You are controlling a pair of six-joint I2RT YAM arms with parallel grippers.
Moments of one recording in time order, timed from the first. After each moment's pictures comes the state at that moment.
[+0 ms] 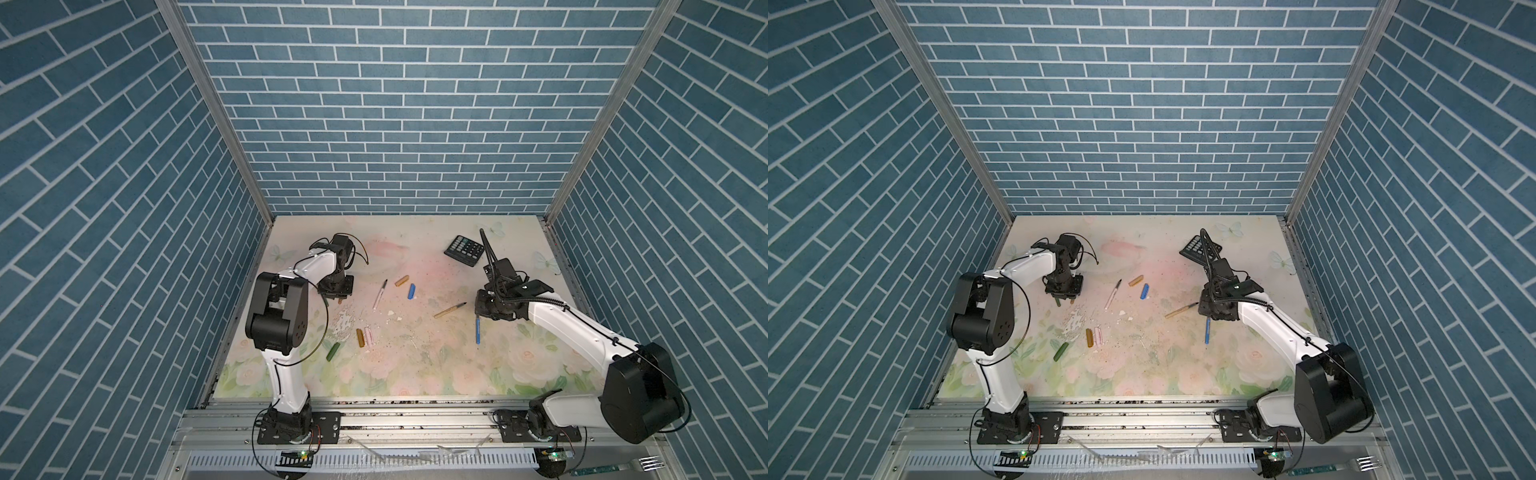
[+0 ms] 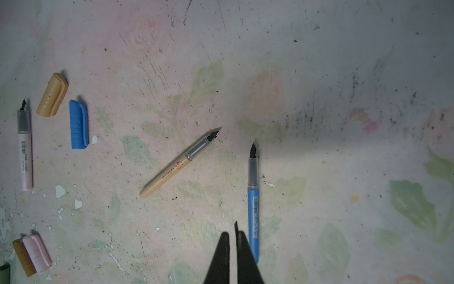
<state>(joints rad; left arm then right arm) -0.21 1.94 1.37 -0.92 -0.09 -0.17 0.46 1.35 0.92 -0.71 0.00 0.60</state>
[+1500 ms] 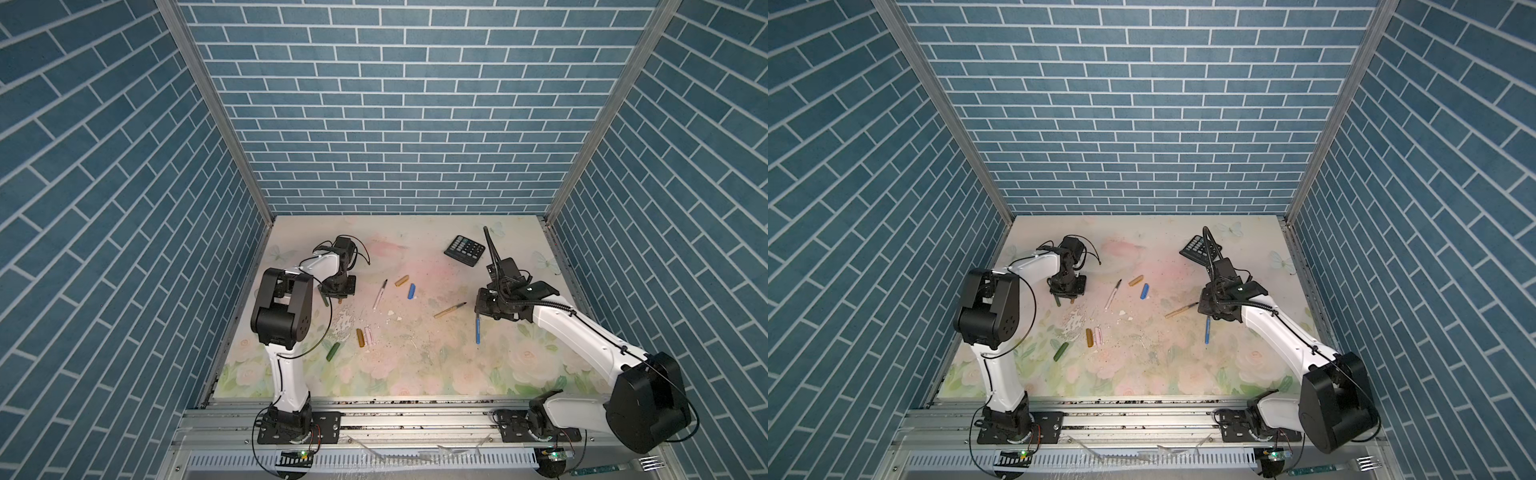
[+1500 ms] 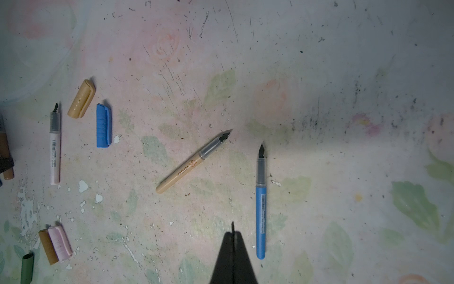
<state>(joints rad) -0.22 1.98 1.36 -0.82 -0.10 -0.20 0.46 1.30 0.92 -0.71 -0.02 0.60</state>
